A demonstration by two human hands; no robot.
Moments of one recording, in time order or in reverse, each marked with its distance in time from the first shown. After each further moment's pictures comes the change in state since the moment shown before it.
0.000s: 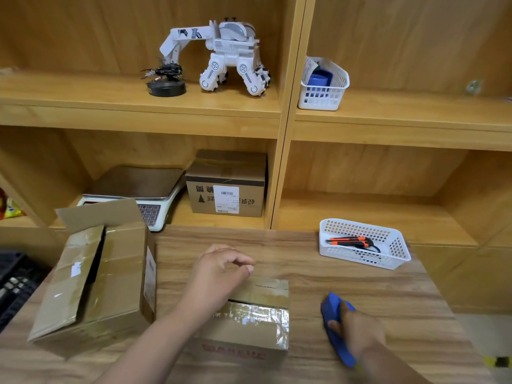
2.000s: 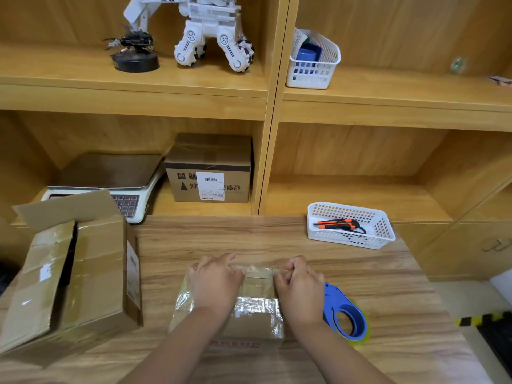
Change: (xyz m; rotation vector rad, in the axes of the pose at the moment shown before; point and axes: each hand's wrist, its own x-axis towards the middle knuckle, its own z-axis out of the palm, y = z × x) left_hand 0.017 -0.060 0.059 0.541 0.027 -0.177; right_hand -0.021 -0.105 -0.039 0.688 0.527 -0.053
